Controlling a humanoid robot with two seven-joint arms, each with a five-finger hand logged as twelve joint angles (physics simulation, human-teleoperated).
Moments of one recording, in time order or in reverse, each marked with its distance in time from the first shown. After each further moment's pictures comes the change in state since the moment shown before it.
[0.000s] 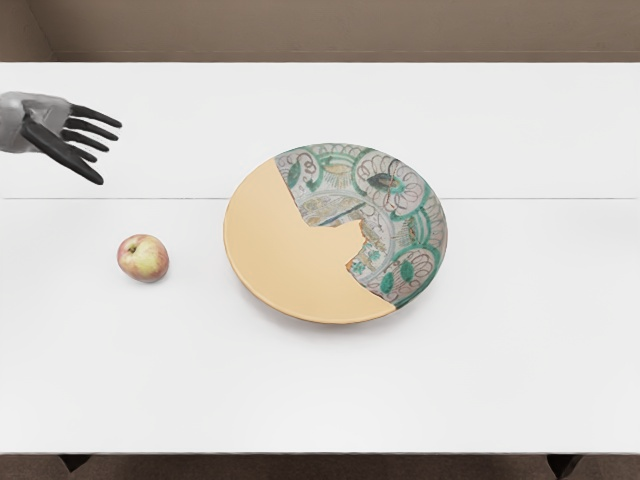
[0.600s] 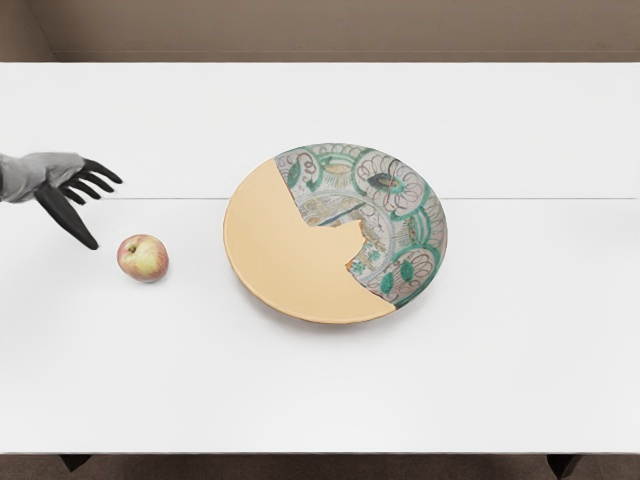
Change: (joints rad) left arm 0.068 0.203 0.161 -0.587 0.285 0.409 0.000; right arm -0.006 0.000 -0.011 -0.007 0.002 -0.004 0.003
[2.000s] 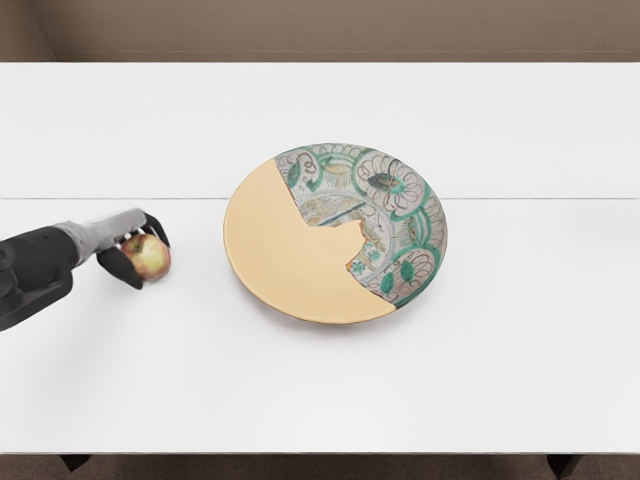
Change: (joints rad) left arm -0.004 -0.062 0.297 -0.302 0.293 0.409 0.011; right arm 0.000 0.000 0.000 0.000 0.000 0.000 0.000
